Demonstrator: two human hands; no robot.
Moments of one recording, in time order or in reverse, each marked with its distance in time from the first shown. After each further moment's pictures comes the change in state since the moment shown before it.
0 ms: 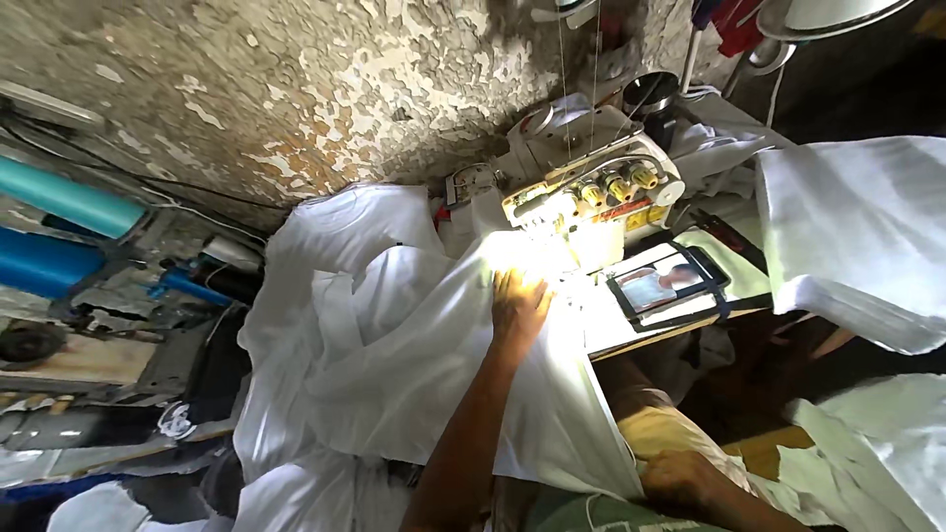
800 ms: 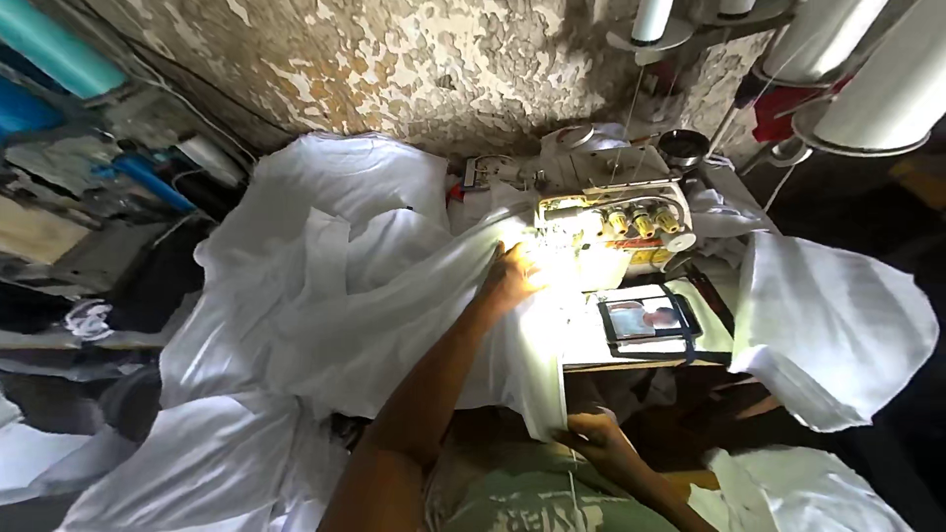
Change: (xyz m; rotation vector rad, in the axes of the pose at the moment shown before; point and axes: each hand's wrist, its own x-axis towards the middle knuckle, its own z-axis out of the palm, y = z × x) left_hand 0.038 -0.034 -0.003 -0.237 -0.079 0.040; right_hand 0.059 0.029 -0.005 0.317 -0.016 0.251
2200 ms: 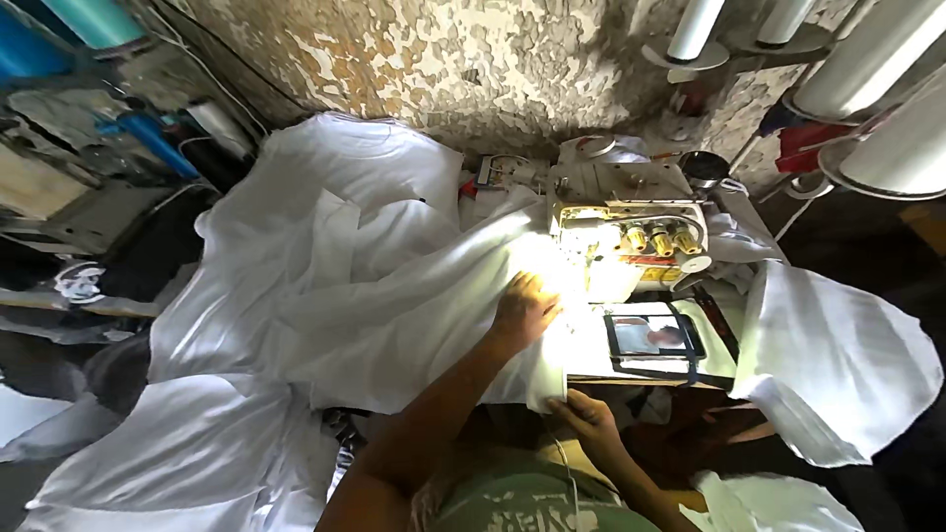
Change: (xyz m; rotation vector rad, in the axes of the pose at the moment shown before) left_hand -0.037 0.032 0.015 0.158 0.146 0.032; right_hand 0.036 -0.015 0.008 0.332 0.223 0.079
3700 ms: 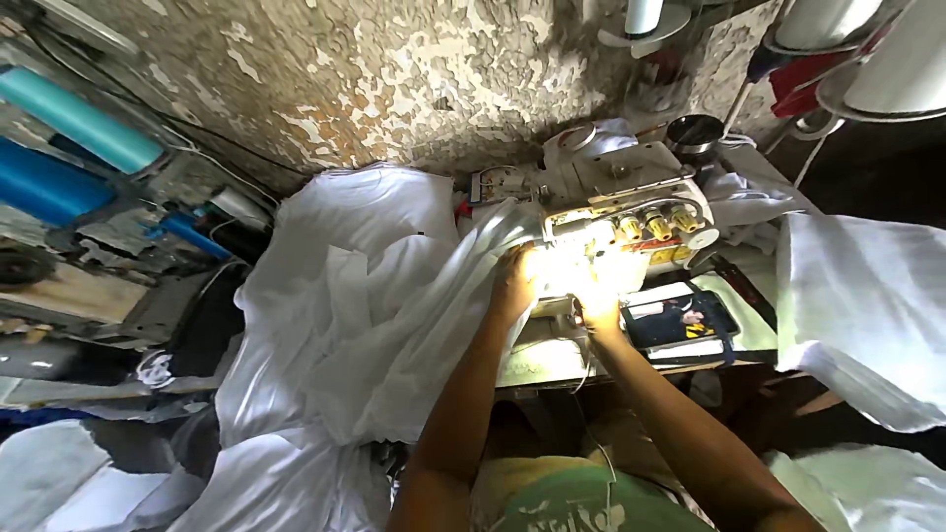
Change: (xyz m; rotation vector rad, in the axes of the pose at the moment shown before) left_hand 0.047 -0.053 -0.003 -0.165 -0.097 -0.260; right_hand 0.155 -0.029 0.001 0.131 0.586 0.275
